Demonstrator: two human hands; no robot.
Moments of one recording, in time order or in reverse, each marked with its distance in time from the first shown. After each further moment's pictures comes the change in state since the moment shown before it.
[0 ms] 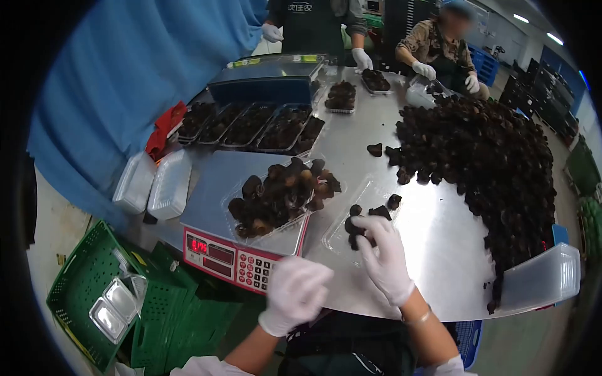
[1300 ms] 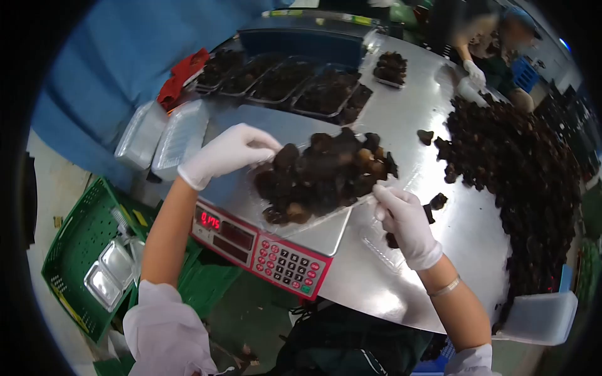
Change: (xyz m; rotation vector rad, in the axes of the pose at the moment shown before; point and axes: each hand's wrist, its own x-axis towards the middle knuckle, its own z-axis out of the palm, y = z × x) left_hand 0.115 -0.223 -0.113 -0.259 -0.720 -0.806; right_hand 0.084 0.018 0.051 0.715 -0.309 0.752
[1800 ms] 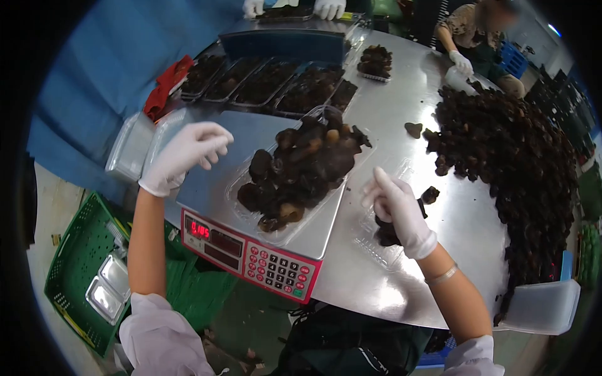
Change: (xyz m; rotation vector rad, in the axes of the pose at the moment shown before) left_hand -0.025 0.009 -0.032 -0.016 0.222 -0.143; right_hand 0.016 -0.001 -0.014 -0.109 0.005 -0.075
